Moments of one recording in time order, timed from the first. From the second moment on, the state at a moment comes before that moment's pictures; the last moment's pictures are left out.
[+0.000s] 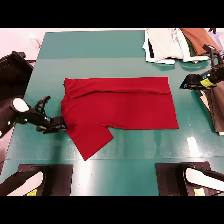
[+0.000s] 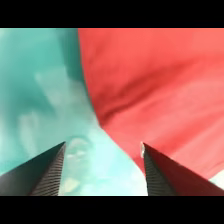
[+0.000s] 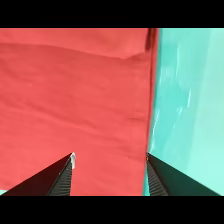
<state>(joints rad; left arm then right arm) 0.07 -1.05 0.64 1.16 -1.17 -1.53 -0.19 -1.25 1.34 -1.30 1.37 1.42</state>
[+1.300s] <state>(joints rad) -0.13 -0.99 0.64 0.94 -1.01 -1.47 -0.55 -1.30 0.74 -1.08 1.35 1.28</state>
